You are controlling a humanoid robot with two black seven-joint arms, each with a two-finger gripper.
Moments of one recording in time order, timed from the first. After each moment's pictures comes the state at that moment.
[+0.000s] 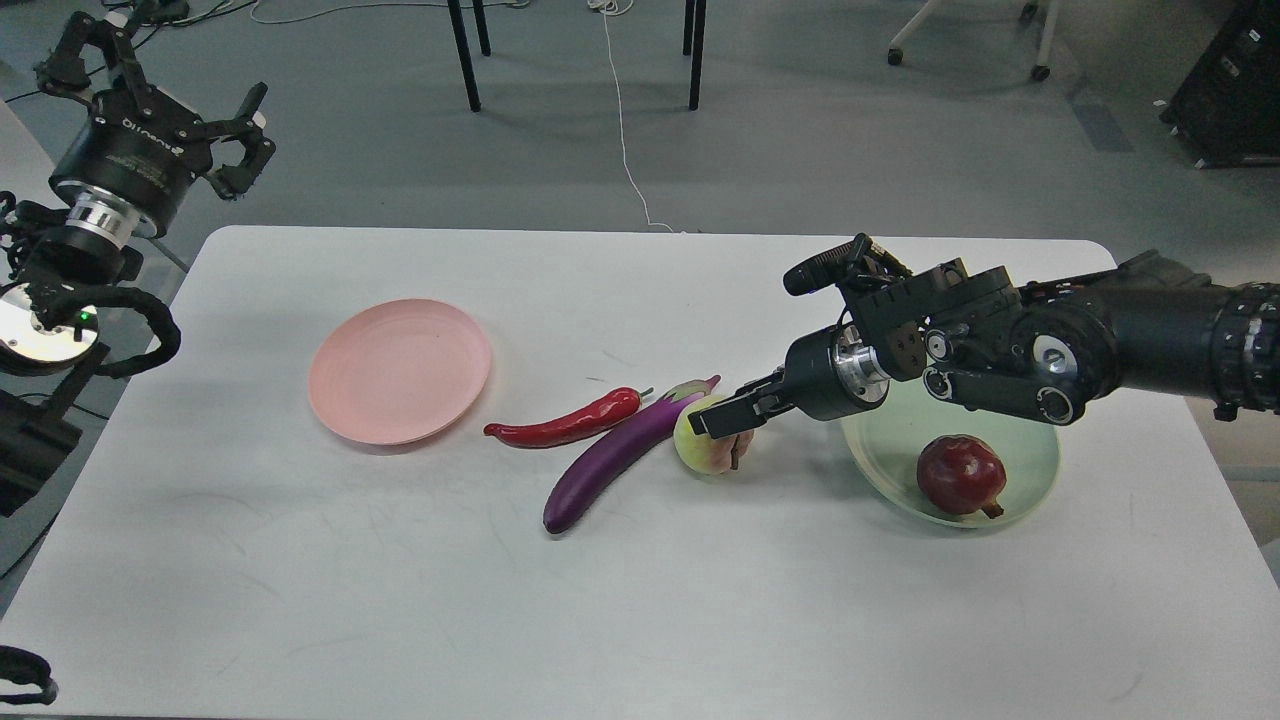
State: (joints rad) left arm -0.73 0.54 -0.93 -0.76 -0.14 -0.49 -0.20; right arm 1.43 -0.23 -0.62 0.98 -0.97 0.26 0.39
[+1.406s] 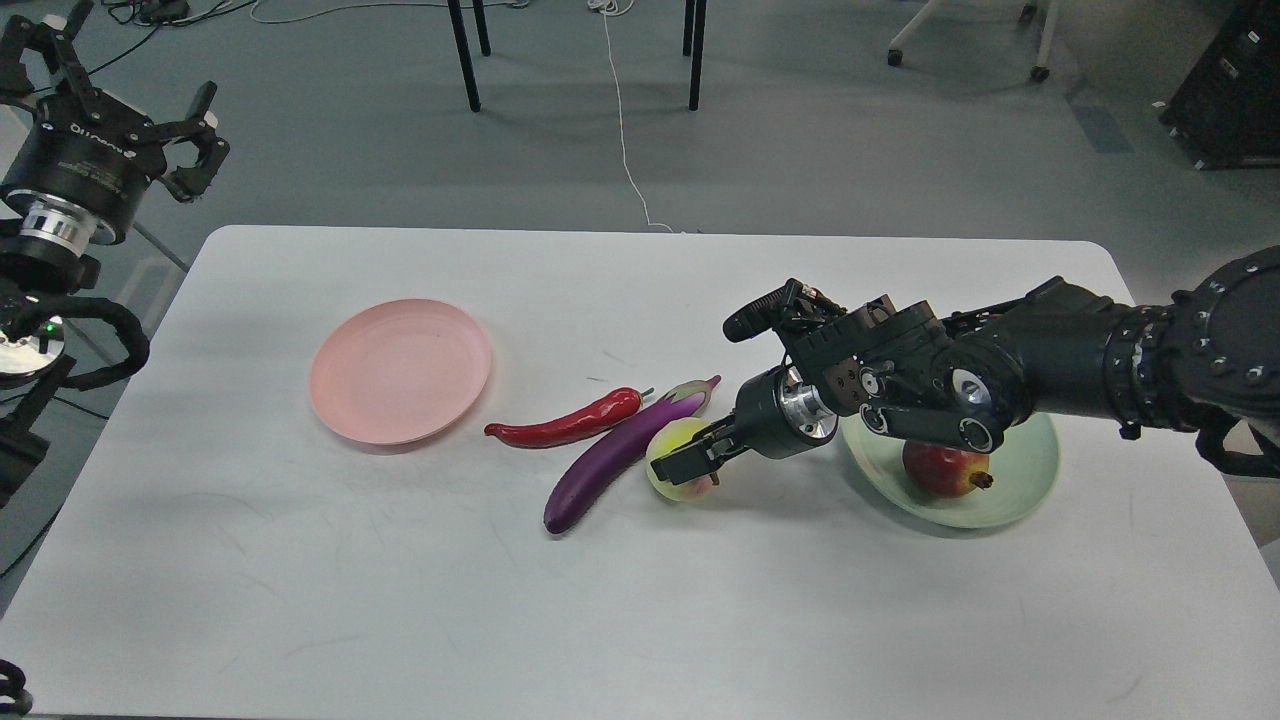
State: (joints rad) left arm -0.71 0.58 -0.94 -0.75 -0.14 -0.49 -0.25; right arm 1.43 -0.08 -0.73 0.91 -0.91 0.26 0.39
